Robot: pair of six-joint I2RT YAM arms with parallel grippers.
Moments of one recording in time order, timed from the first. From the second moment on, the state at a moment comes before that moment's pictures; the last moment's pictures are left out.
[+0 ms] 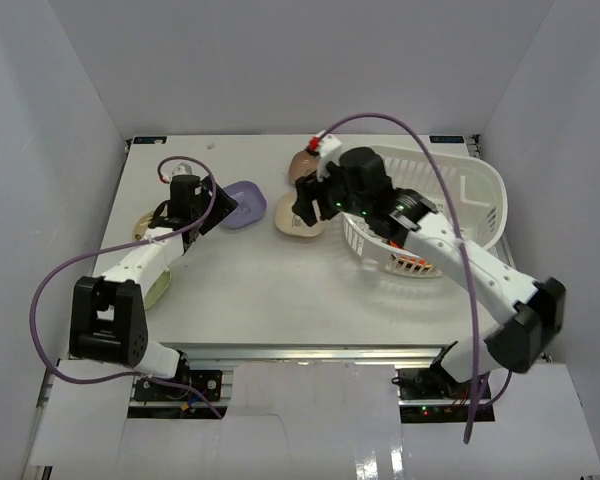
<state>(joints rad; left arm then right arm) -0.18 1.42 0.92 -0.08 0.01 -0.77 0.75 1.37 1.36 -0.39 -0.10 0.11</state>
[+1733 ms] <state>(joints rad) -0.08 1.81 1.23 -0.33 -0.01 -0.53 0.98 1.71 1.56 -0.46 -0.01 -0.19</state>
